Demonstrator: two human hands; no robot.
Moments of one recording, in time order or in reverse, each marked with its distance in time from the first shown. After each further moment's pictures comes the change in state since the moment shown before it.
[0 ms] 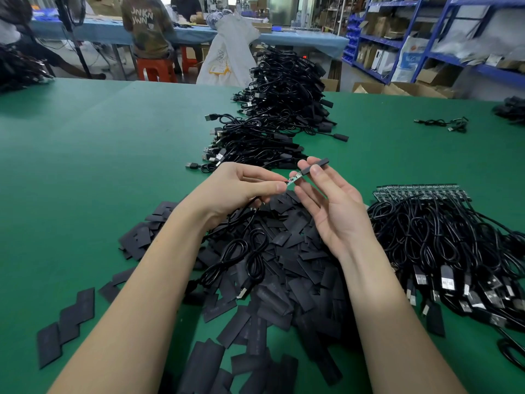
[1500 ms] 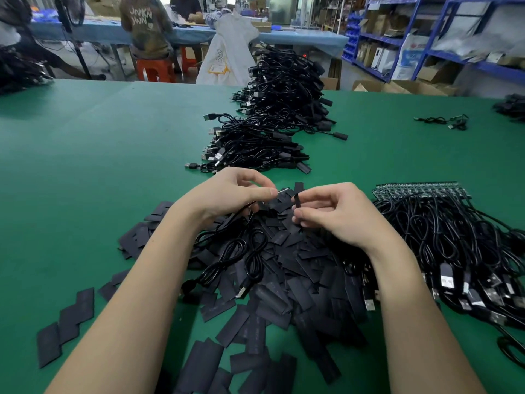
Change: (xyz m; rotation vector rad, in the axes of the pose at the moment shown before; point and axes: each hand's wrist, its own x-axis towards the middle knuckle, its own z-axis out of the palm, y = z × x) left_hand 0.000 0.000 -0.004 0.255 0.004 -0.100; right_hand 0.003 -0.019 -0.032 -0.929 -0.226 0.054
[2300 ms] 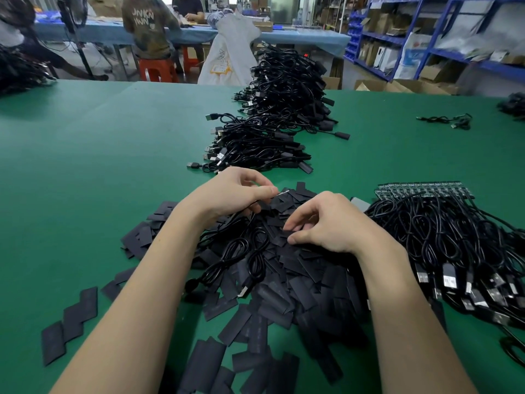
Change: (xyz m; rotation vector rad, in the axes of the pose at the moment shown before) left_hand 0.006 -0.004 0.001 0.052 0.037 -0.006; right_hand 0.002 -0.012 0.012 -0.559 -0.151 0.011
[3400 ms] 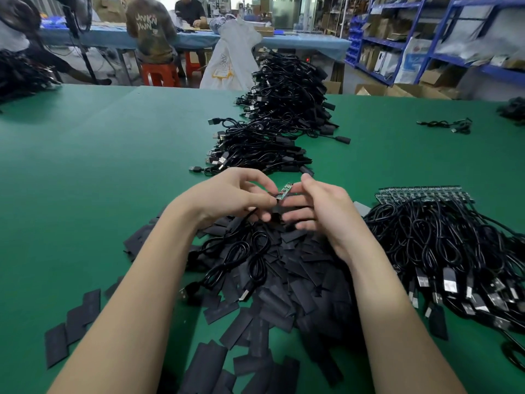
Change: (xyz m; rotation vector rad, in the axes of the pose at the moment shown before) left_hand -0.015 0.014 -0.009 -0.101 -0.153 0.015; right_hand 0.006 -0.020 0.013 0.882 0.229 0.156
